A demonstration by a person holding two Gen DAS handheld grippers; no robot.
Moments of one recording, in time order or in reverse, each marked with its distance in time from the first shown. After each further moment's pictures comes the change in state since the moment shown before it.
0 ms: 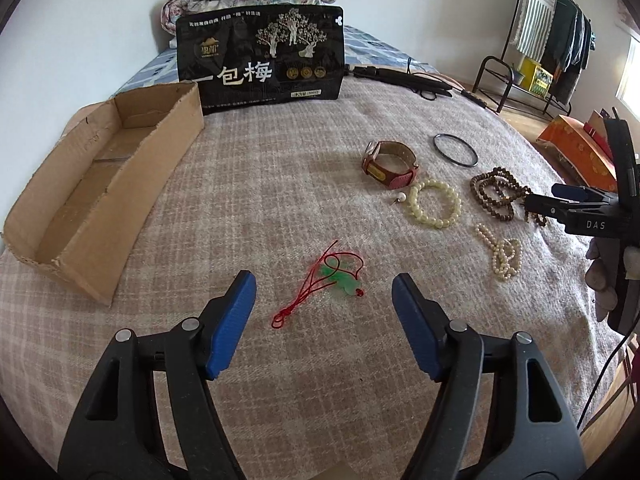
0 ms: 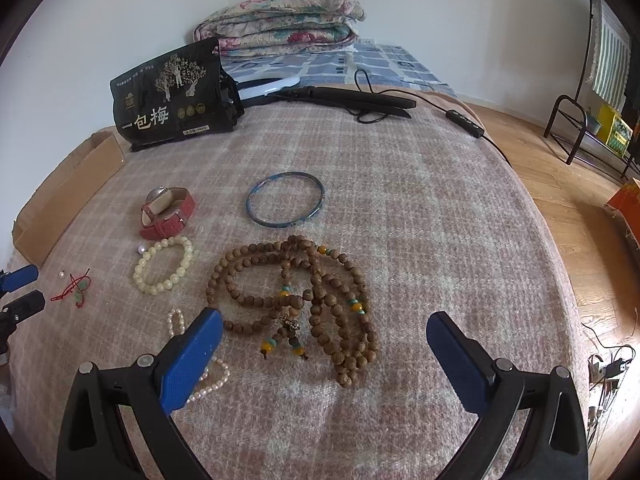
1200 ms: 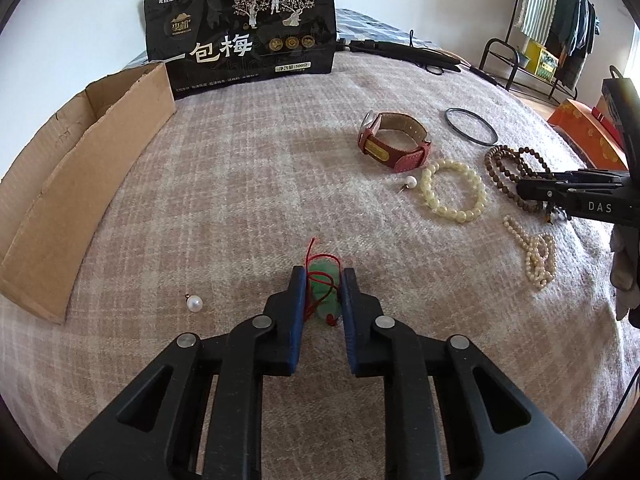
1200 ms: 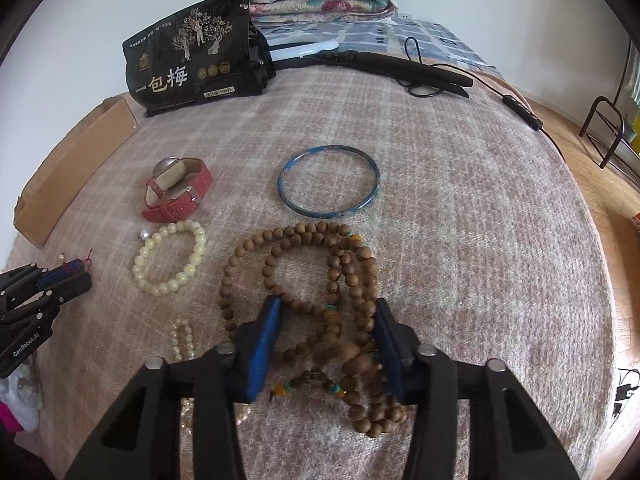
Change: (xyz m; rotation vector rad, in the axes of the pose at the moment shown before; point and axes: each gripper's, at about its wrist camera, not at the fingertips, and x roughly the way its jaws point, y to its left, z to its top) left arm 0.049 -0.014 0.002 0.023 0.036 0.021; right arm 0.043 0.019 0.012 -0.064 0.105 0.098
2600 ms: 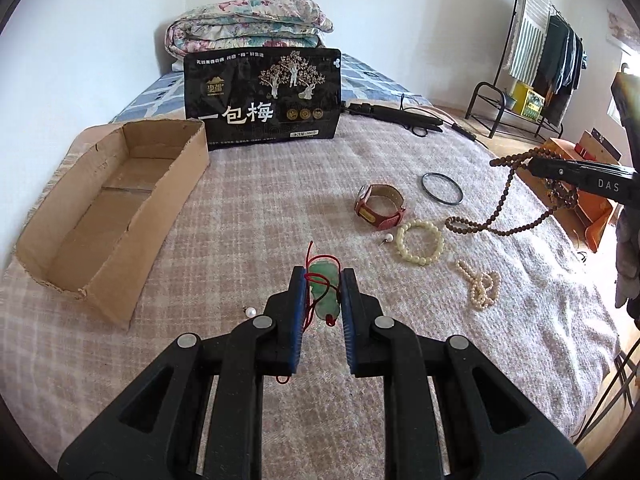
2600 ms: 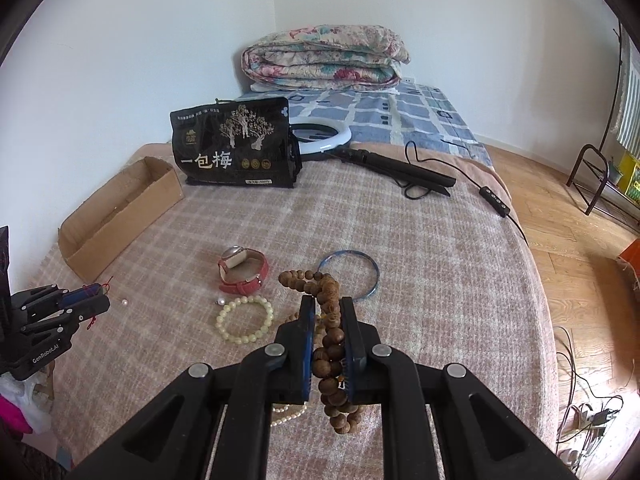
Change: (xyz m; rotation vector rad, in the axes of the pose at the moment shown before) left arm -0.084 0.020 0.007 -0.039 -0.146 -0.035; right arm -0.113 0.036 0.030 -0.054 -0.201 -0.030
